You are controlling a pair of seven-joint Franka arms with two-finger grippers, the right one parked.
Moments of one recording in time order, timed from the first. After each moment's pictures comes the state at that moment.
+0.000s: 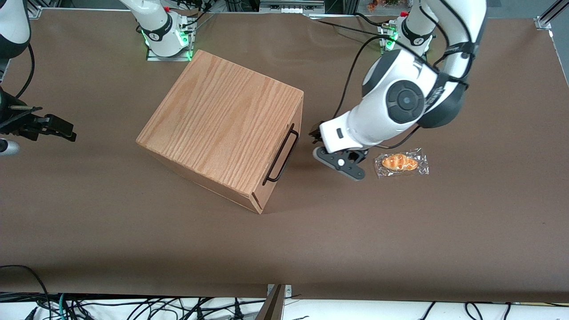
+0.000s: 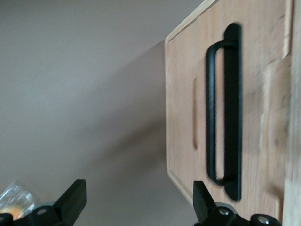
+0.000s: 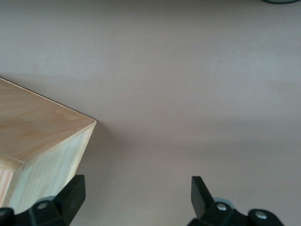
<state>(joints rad) -0.44 0.54 -0.10 -1.29 -0.24 1.86 -0.01</state>
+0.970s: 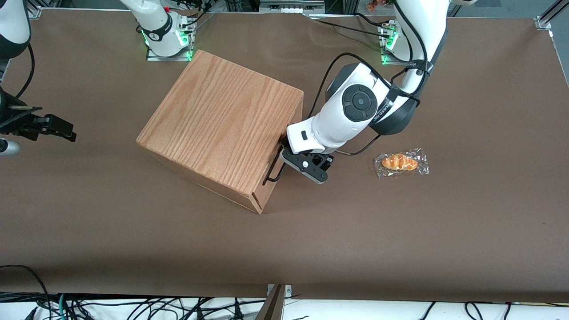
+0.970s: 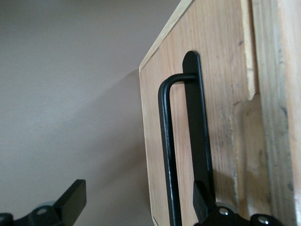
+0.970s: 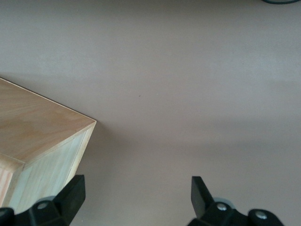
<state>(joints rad) -0.52 0.62 -0.10 -1.29 -0.24 2.05 -0.01</state>
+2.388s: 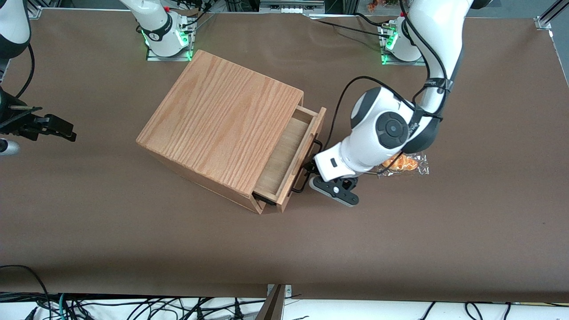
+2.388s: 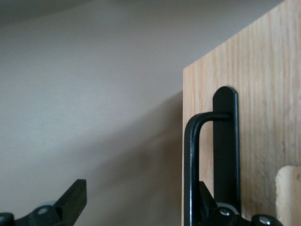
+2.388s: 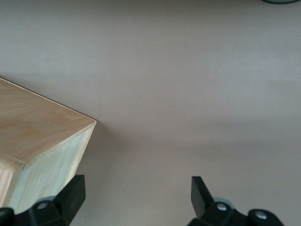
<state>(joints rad) -0.40 0.66 -0.08 -1.29 -0.24 2.10 -0.01</state>
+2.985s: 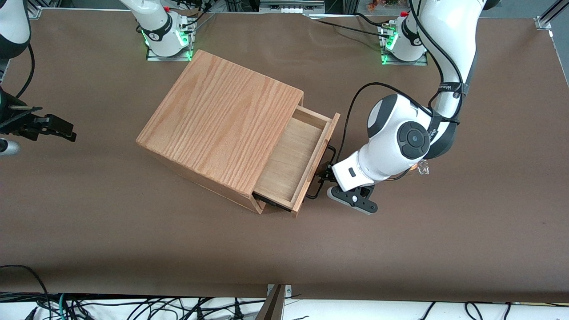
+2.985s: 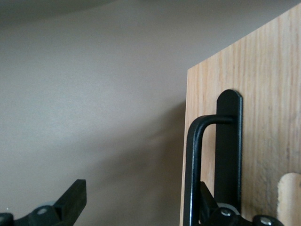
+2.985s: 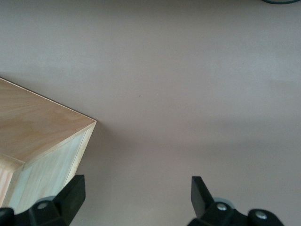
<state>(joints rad) -0.36 0.66 -0.08 -1.29 -0.24 2.08 0.00</state>
